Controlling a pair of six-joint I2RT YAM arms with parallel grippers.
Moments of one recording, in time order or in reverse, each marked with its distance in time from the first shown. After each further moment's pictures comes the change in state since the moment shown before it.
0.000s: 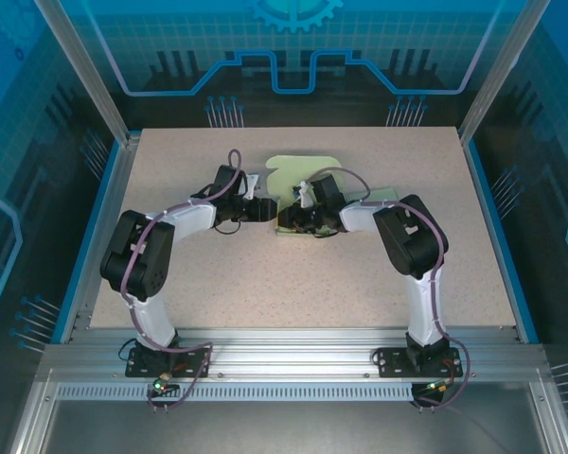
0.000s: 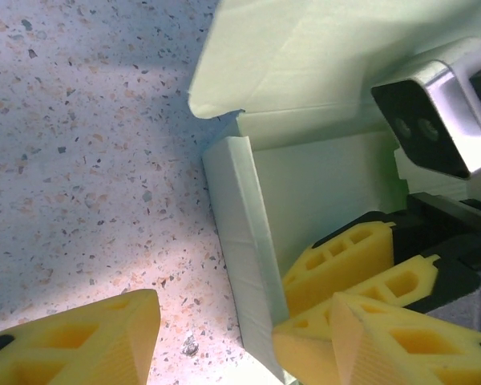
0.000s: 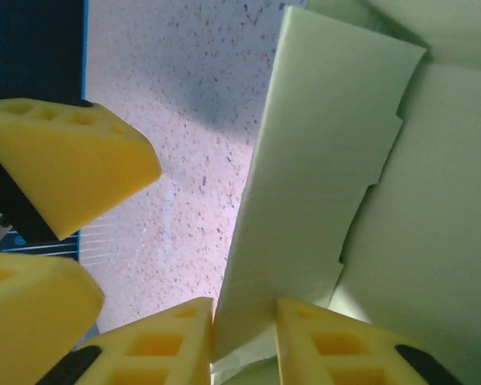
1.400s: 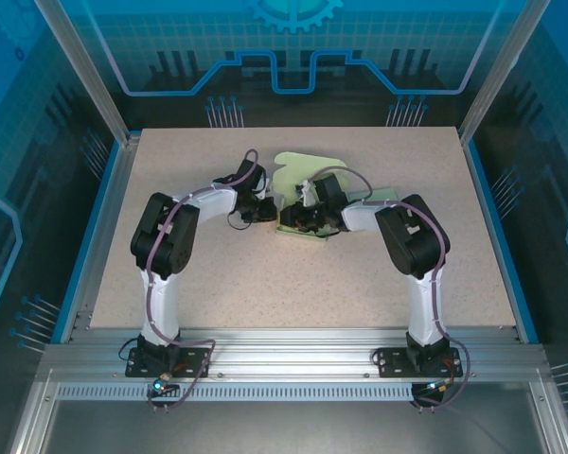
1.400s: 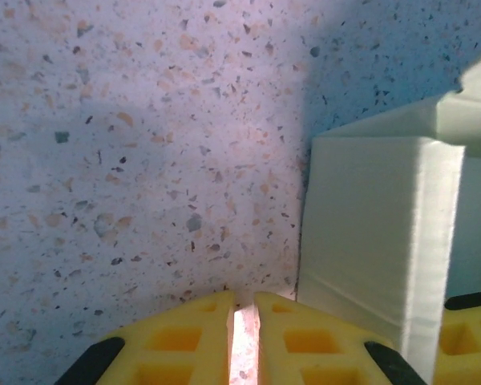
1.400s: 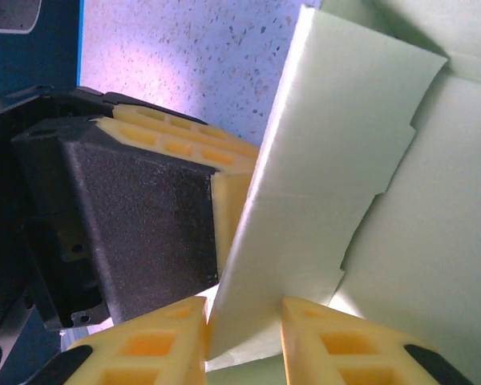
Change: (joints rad) left arm -0.045 0.248 0.290 -0.295 -0.125 -0.064; right arm -0.014 -0.014 -0.002 -0.029 0.033 -0.026
